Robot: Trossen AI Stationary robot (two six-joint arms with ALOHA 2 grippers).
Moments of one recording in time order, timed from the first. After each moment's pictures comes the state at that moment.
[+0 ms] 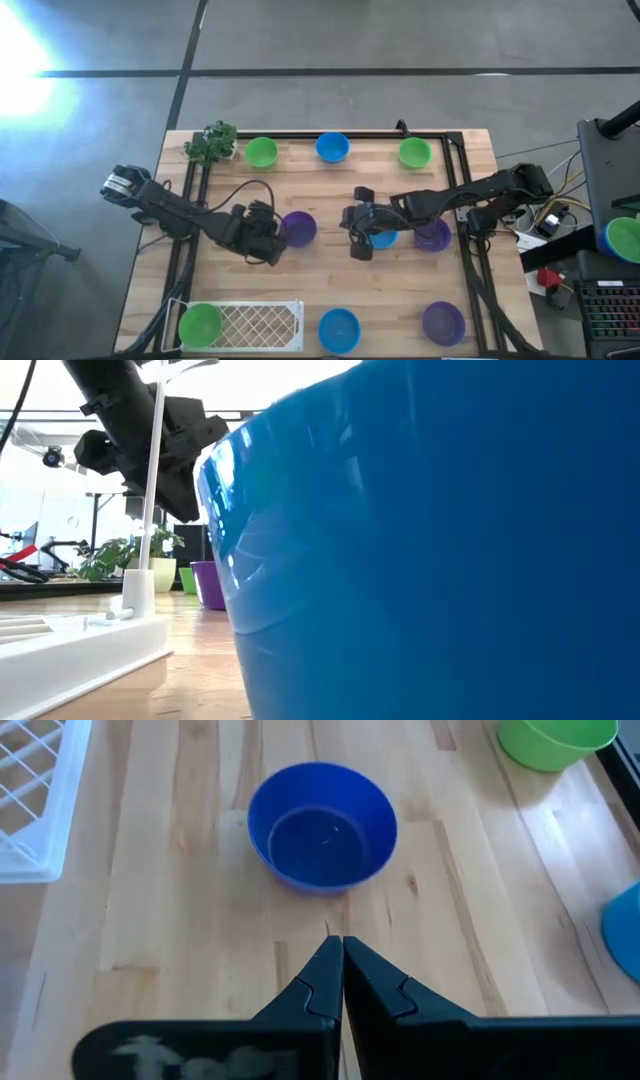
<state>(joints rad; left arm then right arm) -0.33 1.45 0.94 -0.82 -0.68 -1.36 0.16 1.55 1.12 -0.40 0.24 0.16</state>
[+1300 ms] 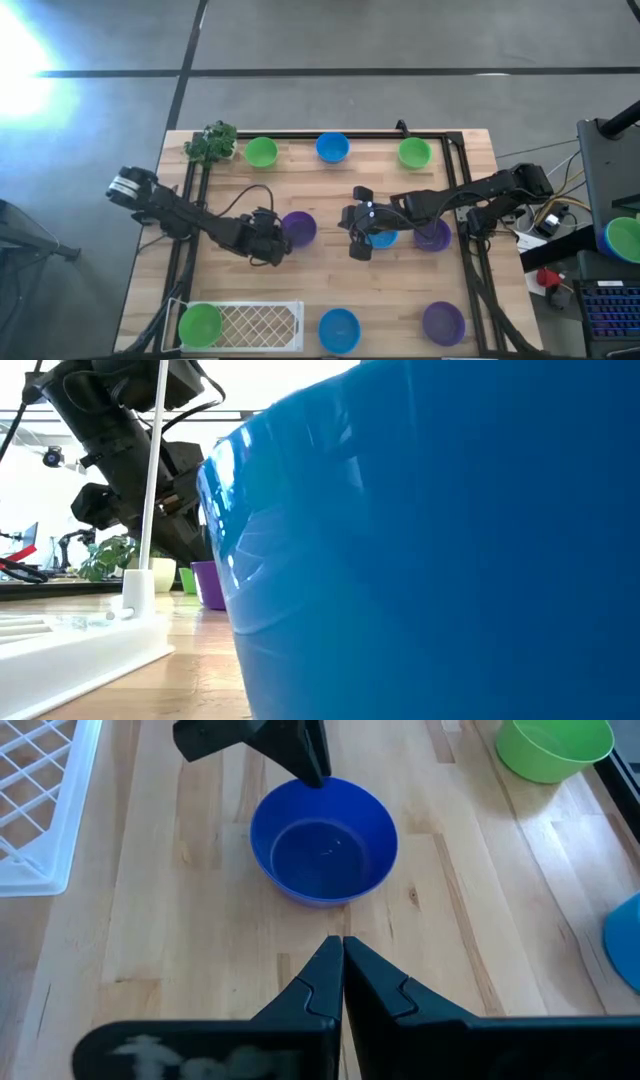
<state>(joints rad) -0.32 1.50 0.78 -0.47 -0.62 -1.41 0.16 1.54 1.12 -0.38 0.24 0.15</state>
